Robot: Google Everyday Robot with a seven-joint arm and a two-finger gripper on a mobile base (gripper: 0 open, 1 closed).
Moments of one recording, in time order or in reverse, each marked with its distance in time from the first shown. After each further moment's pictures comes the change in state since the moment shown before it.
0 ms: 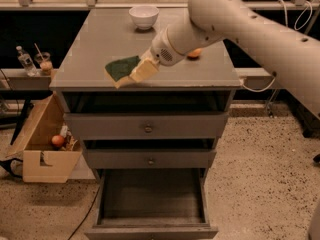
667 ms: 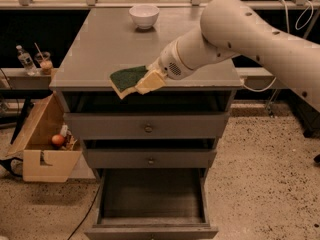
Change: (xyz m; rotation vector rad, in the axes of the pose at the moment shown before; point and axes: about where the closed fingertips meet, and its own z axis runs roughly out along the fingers) arm 0.028 0.028 -0.022 0.036 -0.013 0.052
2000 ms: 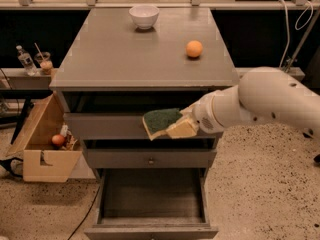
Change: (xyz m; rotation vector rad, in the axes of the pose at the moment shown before) arm 0.134 0.051 -0.027 0.103 0.060 0.171
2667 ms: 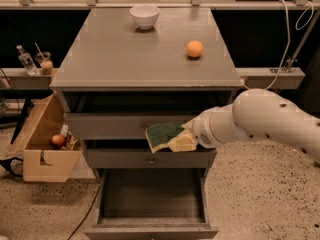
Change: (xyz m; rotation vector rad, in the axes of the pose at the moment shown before) arm 0.042 0.010 0.017 0.027 0.051 0.048
